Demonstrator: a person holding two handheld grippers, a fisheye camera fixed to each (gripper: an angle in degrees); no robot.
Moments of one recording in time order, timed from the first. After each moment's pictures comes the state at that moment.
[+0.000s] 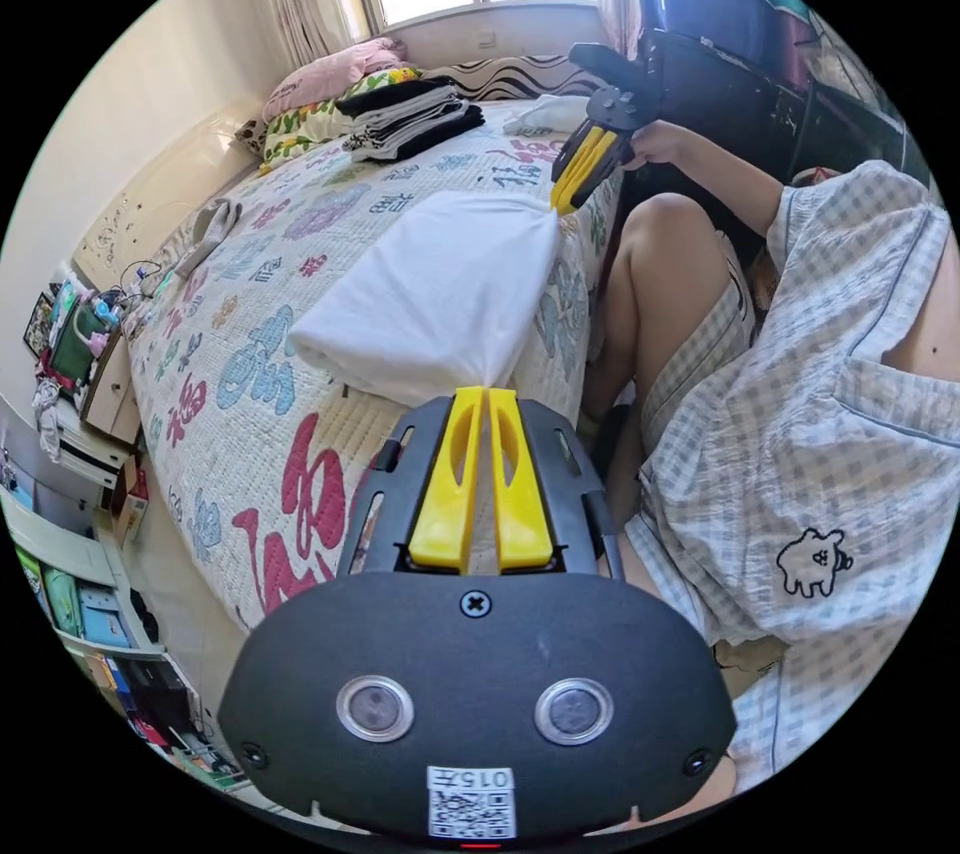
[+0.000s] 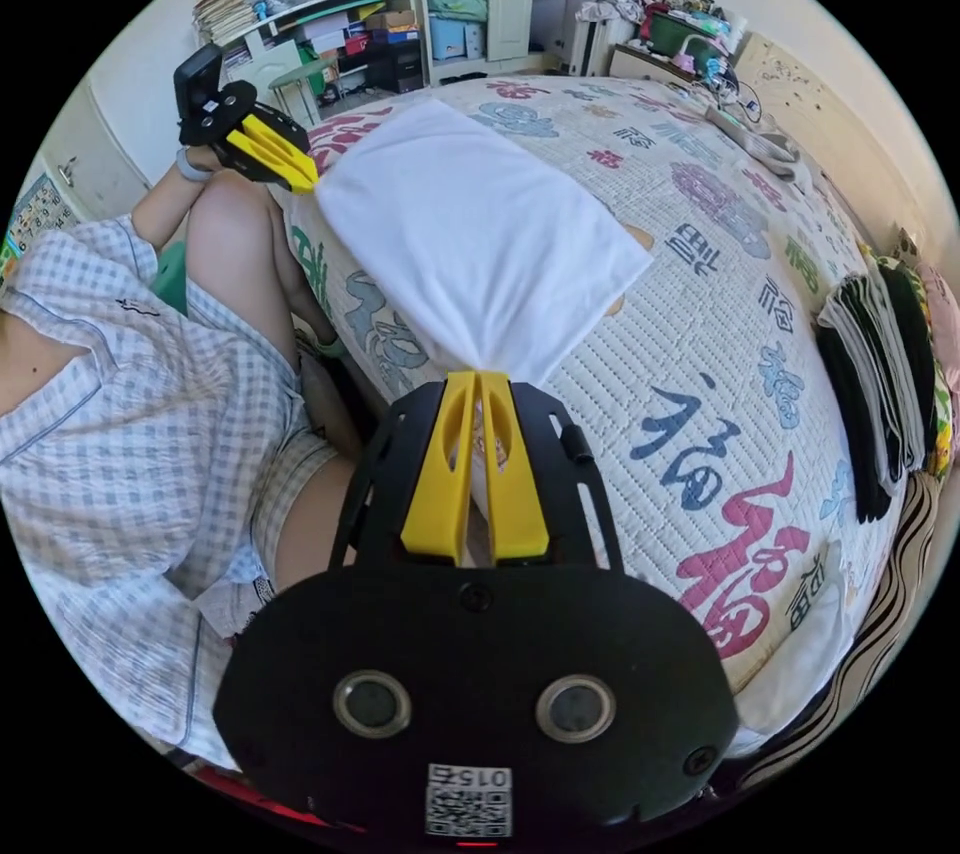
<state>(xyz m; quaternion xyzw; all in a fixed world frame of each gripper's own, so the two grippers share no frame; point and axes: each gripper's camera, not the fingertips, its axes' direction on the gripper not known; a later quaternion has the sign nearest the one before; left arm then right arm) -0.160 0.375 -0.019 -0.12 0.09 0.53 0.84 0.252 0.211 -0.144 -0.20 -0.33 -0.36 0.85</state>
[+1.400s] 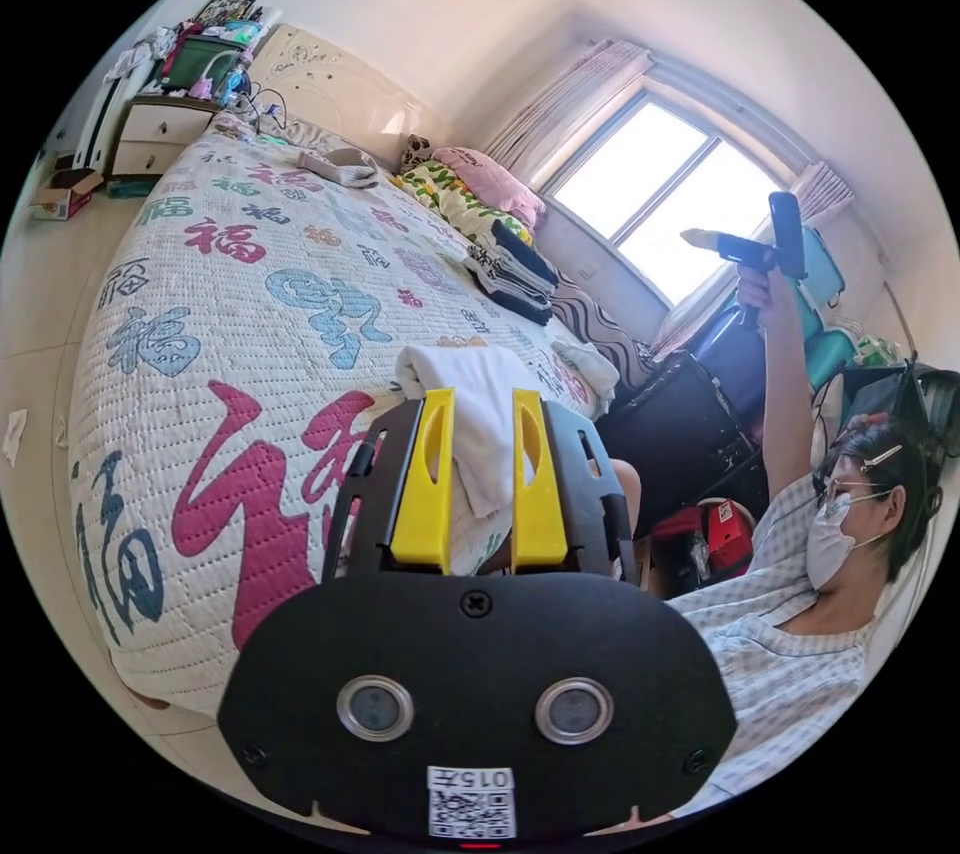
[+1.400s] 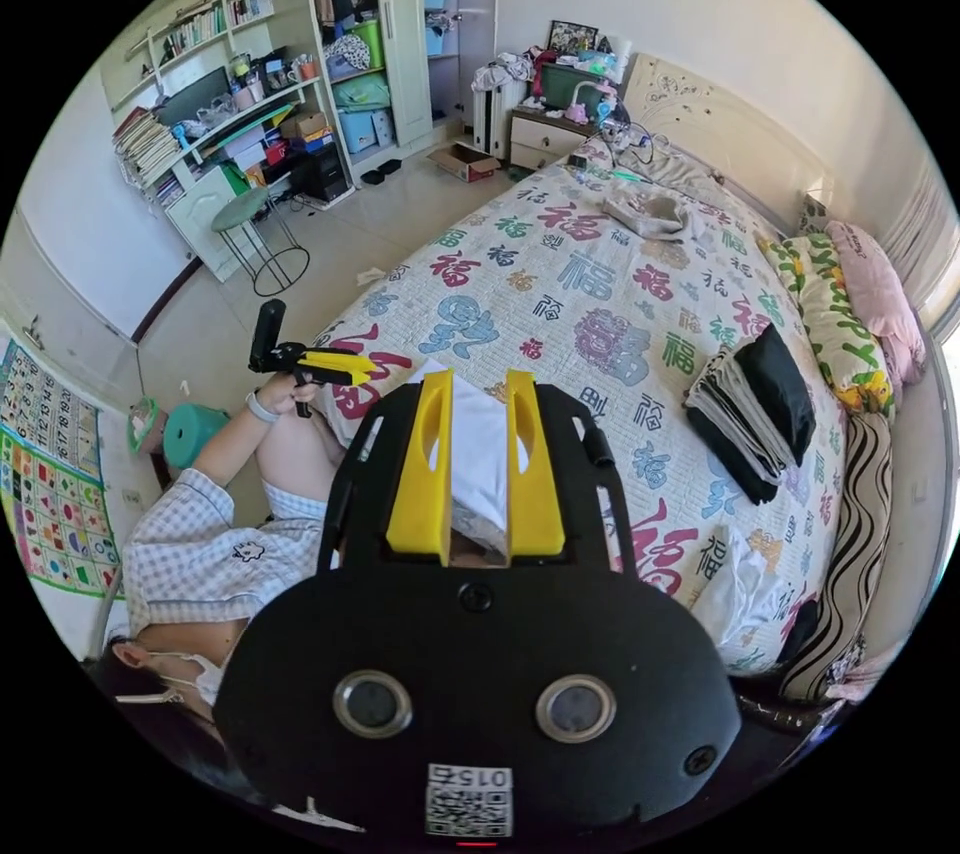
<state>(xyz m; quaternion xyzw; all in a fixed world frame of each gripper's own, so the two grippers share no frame) -0.362 0.198 -0.016 -0.02 0.33 0.12 0.93 0.264 -0.045 -0.312 -0.18 -0.30 -0.23 0.91</state>
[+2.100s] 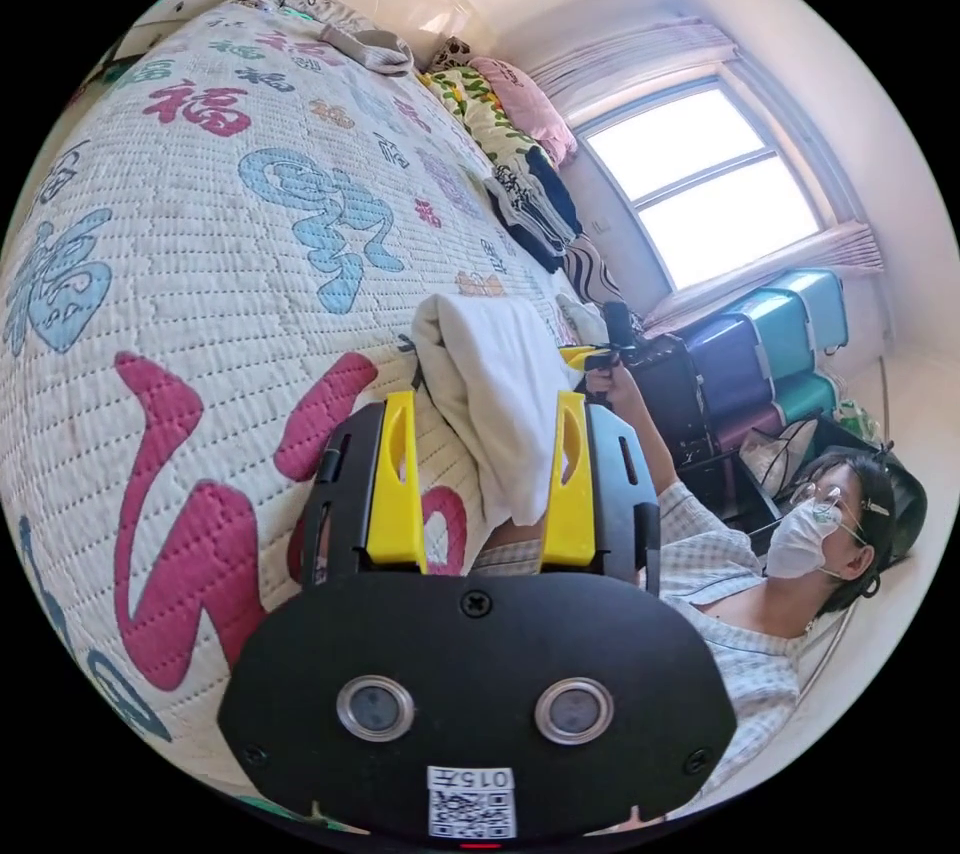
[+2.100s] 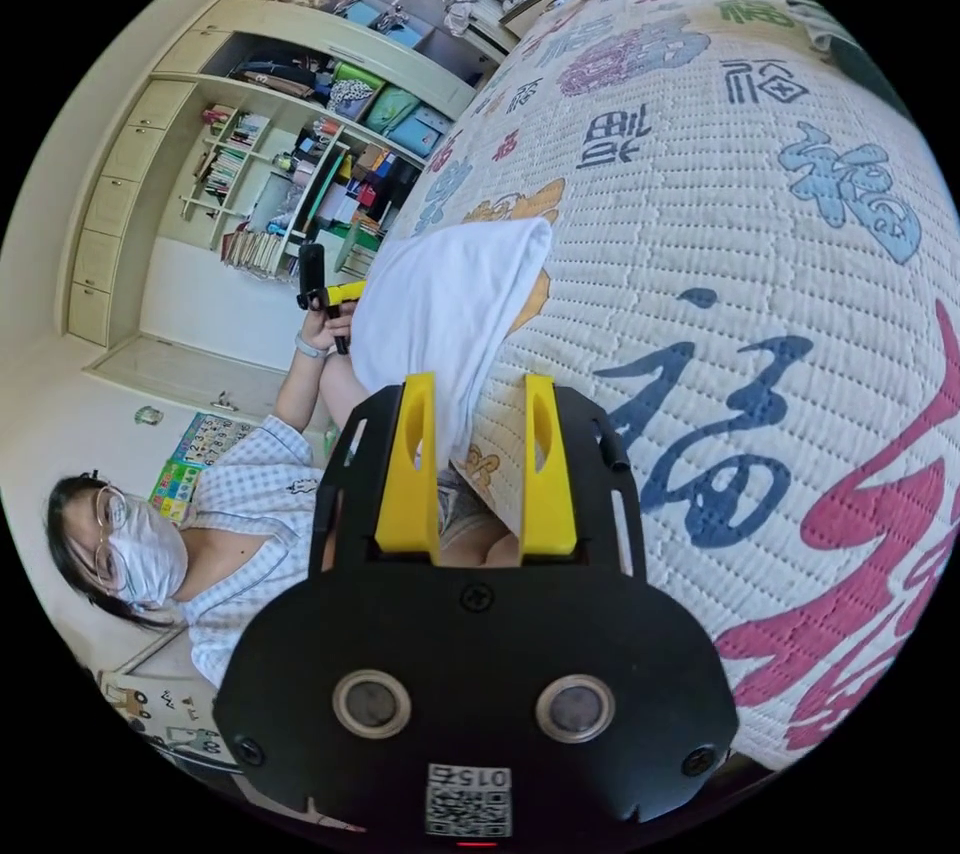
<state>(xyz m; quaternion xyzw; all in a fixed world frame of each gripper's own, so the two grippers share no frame) -0.352 0.098 0.089 -0.18 0.37 0.08 0.91 0.490 0.036 -0.028 -0.32 -0.59 -0.03 0.74</state>
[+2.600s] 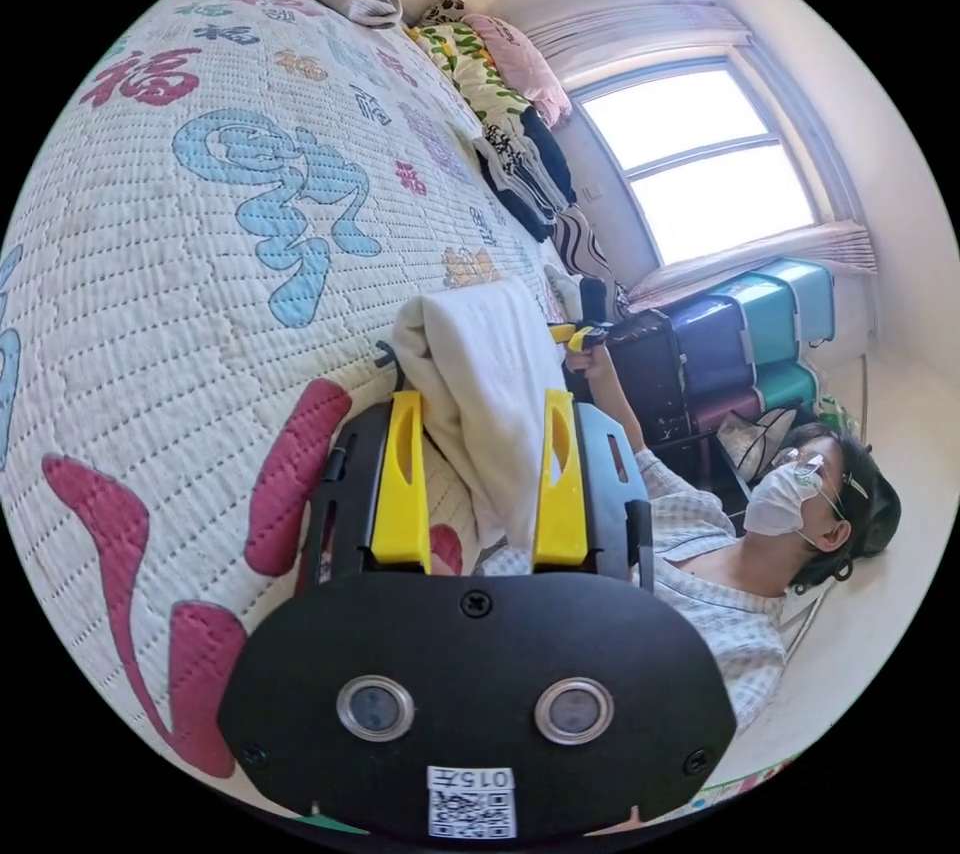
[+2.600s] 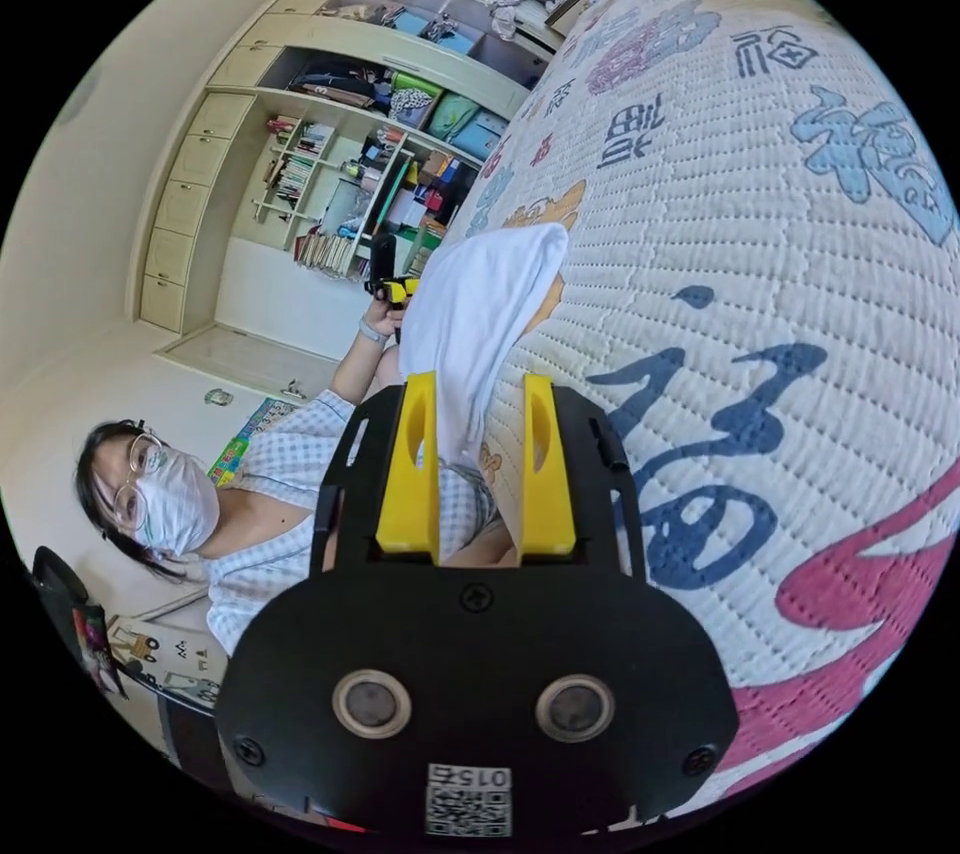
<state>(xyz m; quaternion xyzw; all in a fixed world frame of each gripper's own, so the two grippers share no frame) -0.340 0.047 0.135 -0.25 0.40 0.08 0.88 0.594 -0.004 0.013 -0.30 -0.68 -0.01 0.67</state>
